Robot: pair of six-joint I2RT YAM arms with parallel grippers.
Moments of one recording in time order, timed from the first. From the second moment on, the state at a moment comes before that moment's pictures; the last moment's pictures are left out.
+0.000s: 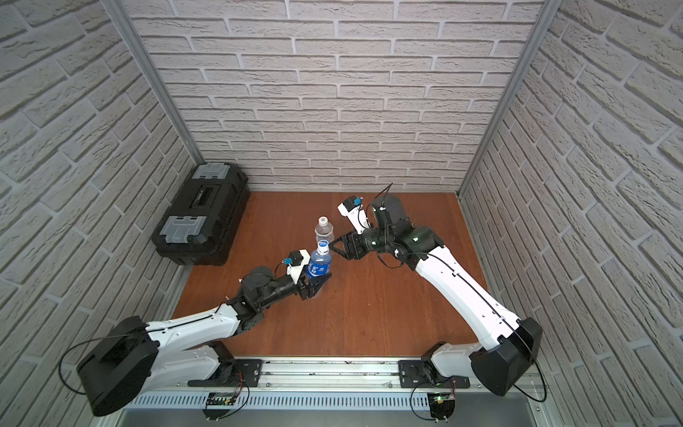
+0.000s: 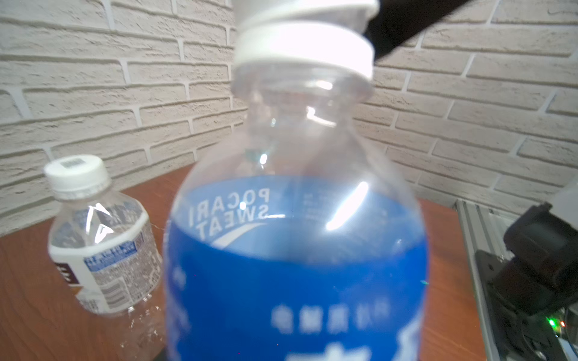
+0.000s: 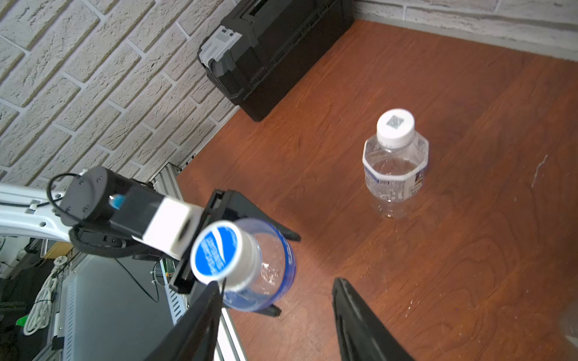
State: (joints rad) left arm -0.76 1.16 0.37 0.77 0.25 -0.07; right arm 0.52 1.31 1.33 -0.71 -0.51 0.16
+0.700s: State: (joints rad) left arm -0.76 1.12 0.45 0.48 0.23 0.11; right arm 0.63 1.34 1.63 -0.96 -0.28 0.00
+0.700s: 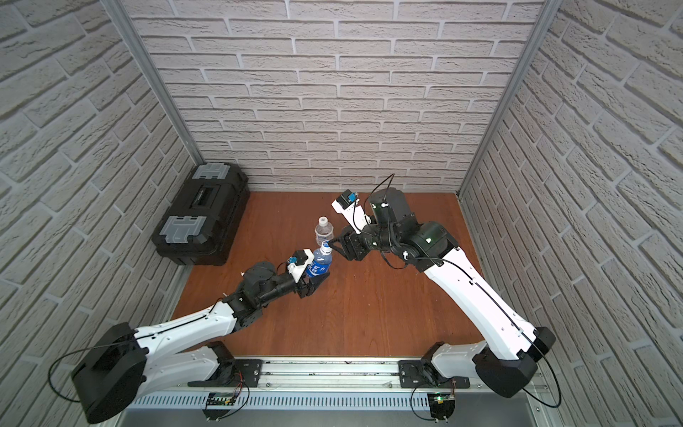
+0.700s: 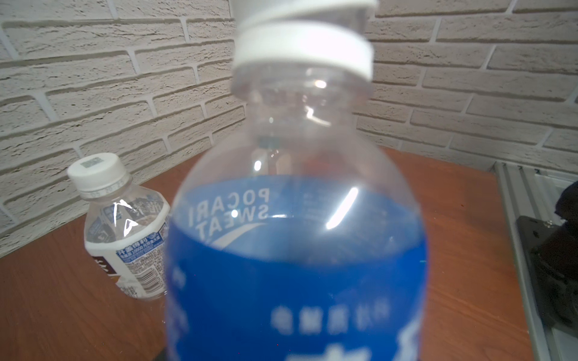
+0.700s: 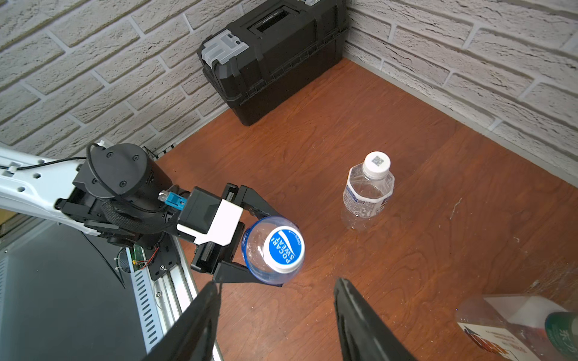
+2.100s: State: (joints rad) left arm -0.76 1.13 0.46 0.47 0.25 0.14; right arm 0.68 1.53 1.71 -1.07 -0.25 0.07
